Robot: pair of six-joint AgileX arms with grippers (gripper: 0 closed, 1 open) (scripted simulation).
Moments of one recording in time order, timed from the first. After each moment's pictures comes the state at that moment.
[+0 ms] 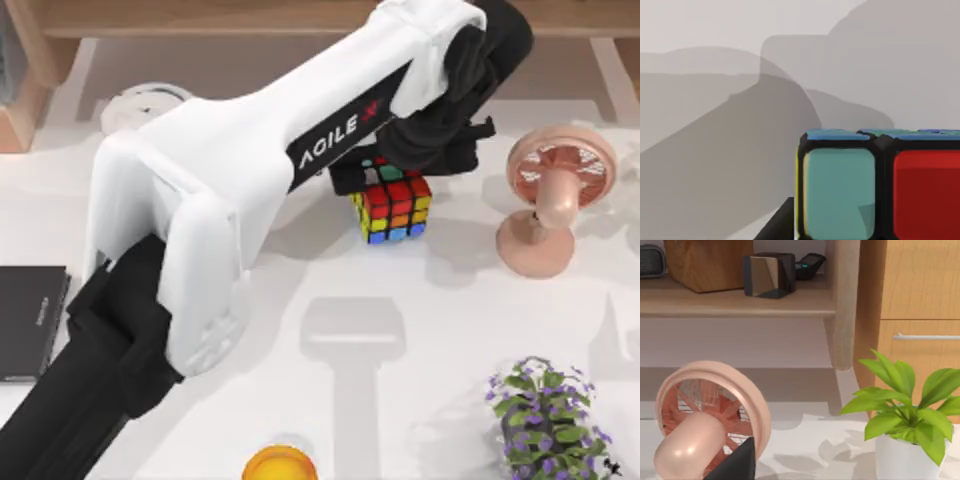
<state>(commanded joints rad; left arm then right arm) -0.77 2.69 2.62 -1.28 -0.35 -0.96 0.00 0.00 0.00 0.00 0.00 0.00</state>
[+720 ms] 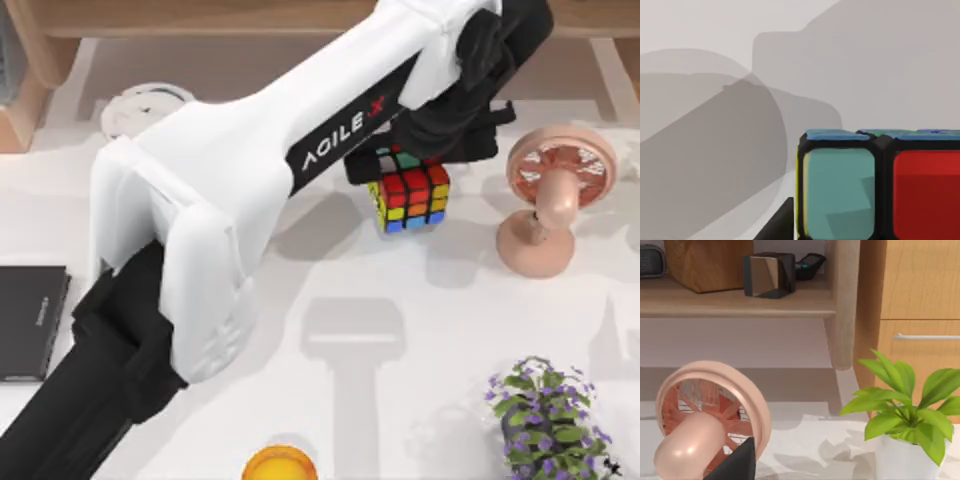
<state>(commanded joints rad) -0.79 2.68 2.70 -1.31 -0.33 -0.95 0.00 0.00 0.00 0.00 0.00 0.00</state>
